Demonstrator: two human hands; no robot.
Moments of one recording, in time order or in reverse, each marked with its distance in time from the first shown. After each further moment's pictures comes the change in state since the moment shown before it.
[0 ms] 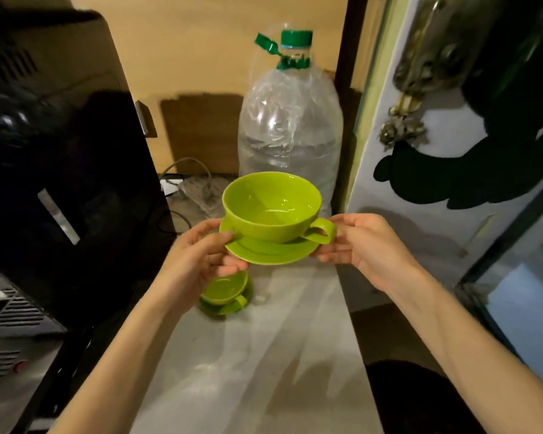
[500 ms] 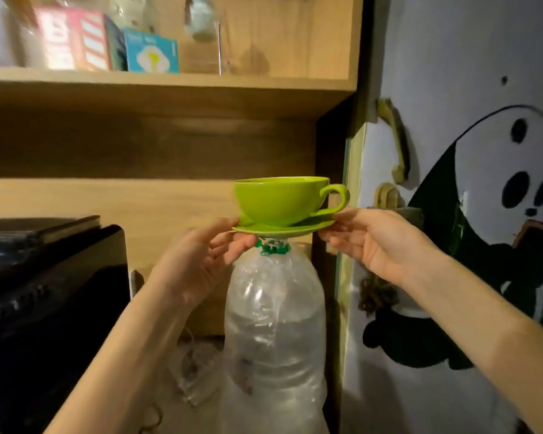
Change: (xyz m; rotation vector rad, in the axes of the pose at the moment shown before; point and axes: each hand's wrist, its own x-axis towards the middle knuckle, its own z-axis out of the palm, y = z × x) left_hand 0.064 0.206 0.082 -0.266 -0.094 0.275; right_hand 0.028 -0.220 -0.004 0.178 0.034 -0.403
